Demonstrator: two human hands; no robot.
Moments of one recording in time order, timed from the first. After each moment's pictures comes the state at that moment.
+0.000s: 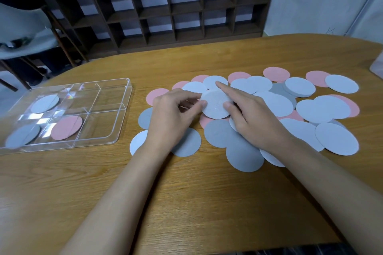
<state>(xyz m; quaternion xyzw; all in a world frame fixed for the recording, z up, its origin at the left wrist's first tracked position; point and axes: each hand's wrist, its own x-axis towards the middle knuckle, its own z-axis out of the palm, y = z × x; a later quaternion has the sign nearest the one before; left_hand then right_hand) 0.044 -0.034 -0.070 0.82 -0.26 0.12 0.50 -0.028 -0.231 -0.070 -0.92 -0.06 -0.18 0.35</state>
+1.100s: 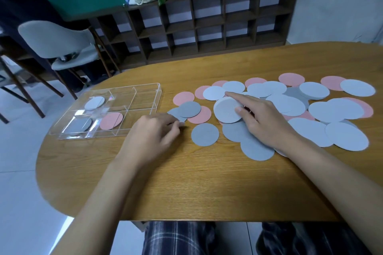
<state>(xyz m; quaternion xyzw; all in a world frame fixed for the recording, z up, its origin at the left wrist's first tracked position) -0.004 0.075 -0.042 0.92 -0.30 0.15 0.20 -0.044 -0.224 -0.069 -0.91 -0.10 -0.17 0.37</state>
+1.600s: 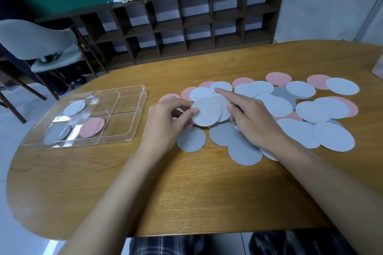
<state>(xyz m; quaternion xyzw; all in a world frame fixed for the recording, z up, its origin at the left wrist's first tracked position) 0.009 -0.004 -0.039 0.85 -0.26 0.10 0.46 -0.040 -0.225 -0.067 -0.88 -0.05 -0.17 0.44</state>
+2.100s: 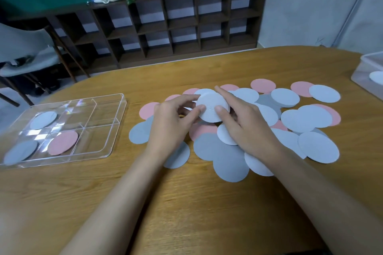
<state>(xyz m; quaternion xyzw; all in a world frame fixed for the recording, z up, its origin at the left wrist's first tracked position) 0.039 -0.060 -0.051 0.82 -0.25 0.06 0.52 -0.039 -0.240 -0.061 -0.88 0.00 -0.18 0.43</state>
